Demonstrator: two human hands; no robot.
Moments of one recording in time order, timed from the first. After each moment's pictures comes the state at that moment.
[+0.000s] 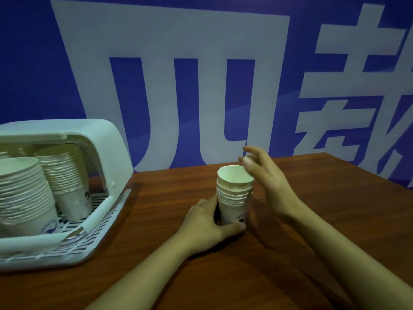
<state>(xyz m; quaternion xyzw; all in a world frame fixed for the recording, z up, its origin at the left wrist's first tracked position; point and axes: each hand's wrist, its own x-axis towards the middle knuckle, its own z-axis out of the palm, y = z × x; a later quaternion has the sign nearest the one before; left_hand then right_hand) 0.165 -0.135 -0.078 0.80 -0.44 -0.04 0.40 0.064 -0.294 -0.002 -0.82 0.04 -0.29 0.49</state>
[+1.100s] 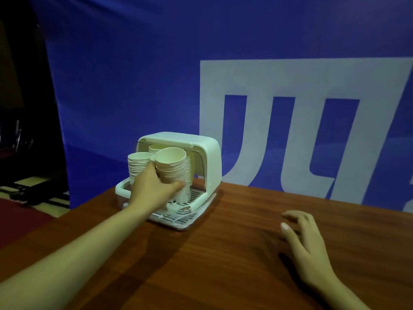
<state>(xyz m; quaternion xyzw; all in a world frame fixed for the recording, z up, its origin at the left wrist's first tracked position) 0.148 0.101 0.032 0.86 0.02 0.23 0.45 0.065 -0.240 -0.066 -0.83 -0.05 -0.32 0.46</state>
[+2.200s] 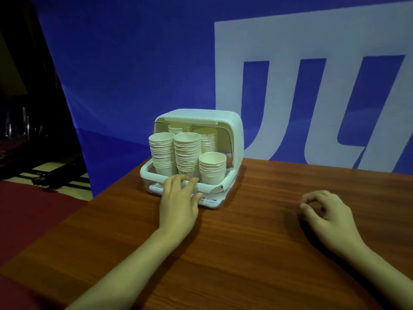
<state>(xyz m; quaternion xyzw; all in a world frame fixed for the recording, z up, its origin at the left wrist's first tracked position) 0.144 0.121 -0.064 0.92 -0.09 0.30 0.23 0.069 -0.209 -0.053 -0.91 -0.01 -0.26 0.33</state>
